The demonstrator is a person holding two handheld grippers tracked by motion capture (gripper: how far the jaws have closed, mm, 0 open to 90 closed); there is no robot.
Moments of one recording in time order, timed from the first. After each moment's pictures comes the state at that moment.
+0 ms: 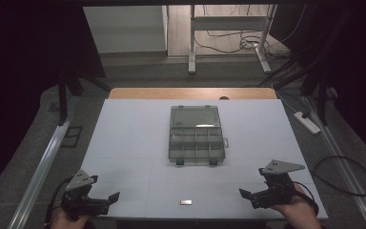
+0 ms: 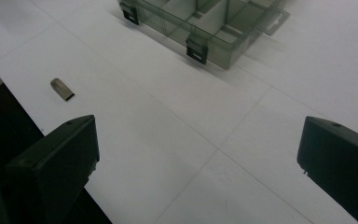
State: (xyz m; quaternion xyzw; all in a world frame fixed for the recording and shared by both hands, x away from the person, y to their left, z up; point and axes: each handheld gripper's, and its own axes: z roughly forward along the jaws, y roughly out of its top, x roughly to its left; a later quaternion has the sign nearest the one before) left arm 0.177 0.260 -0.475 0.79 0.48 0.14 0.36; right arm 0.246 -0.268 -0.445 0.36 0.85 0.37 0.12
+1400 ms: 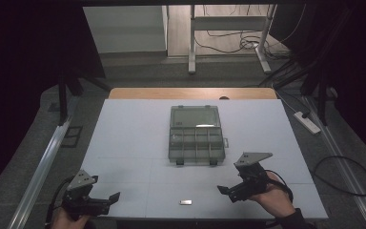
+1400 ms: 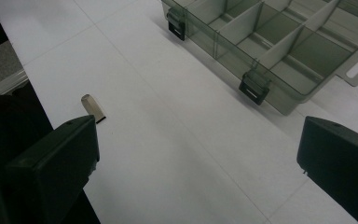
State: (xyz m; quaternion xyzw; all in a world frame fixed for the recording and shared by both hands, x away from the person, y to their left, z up) left arm 0.179 0.258 -0.475 0.79 0.48 0.14 0.35; right arm 0.271 -0.209 -0.448 0.29 0.88 0.36 0.08
